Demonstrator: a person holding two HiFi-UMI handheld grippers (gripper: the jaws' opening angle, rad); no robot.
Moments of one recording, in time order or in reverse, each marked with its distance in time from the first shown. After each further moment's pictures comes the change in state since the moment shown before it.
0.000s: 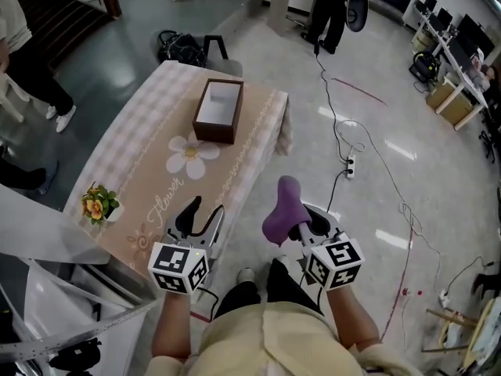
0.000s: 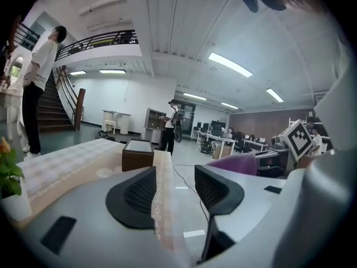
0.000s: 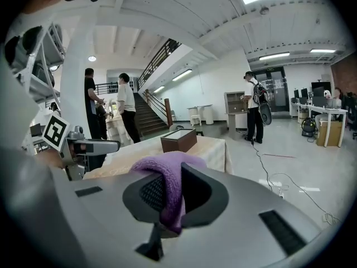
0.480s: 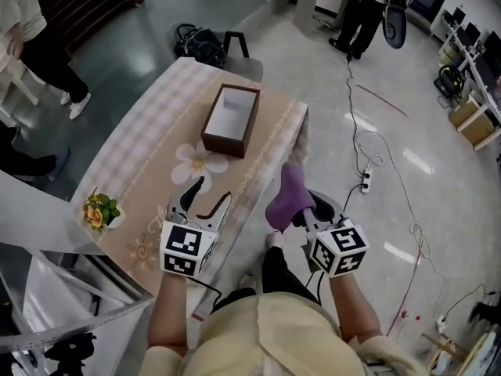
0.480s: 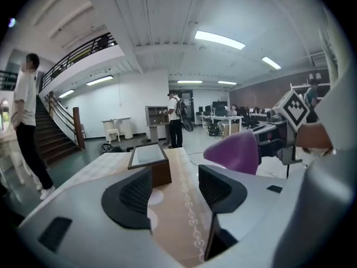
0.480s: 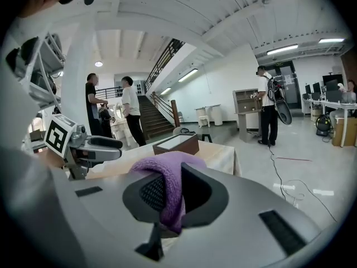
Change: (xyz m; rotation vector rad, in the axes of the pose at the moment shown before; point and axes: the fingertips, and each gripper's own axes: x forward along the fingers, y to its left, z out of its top) left arm 0.081 0.044 0.019 0.246 0.109 0.088; right arm 0.092 -0.043 0.038 -0.006 -0.012 0.100
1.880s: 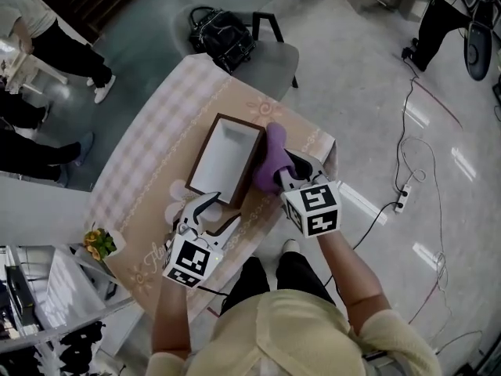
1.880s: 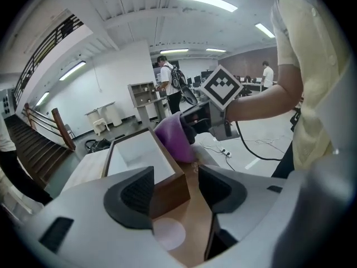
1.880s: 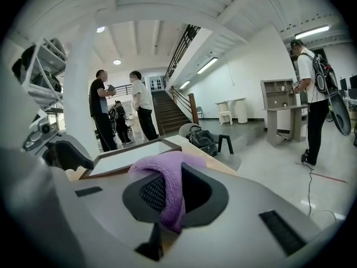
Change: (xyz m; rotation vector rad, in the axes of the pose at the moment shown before) left arm 0.149 0.025 -0.010 0.188 0.297 -0.059; right arm 0.260 -0.083 0.063 -0.110 0.048 0.243
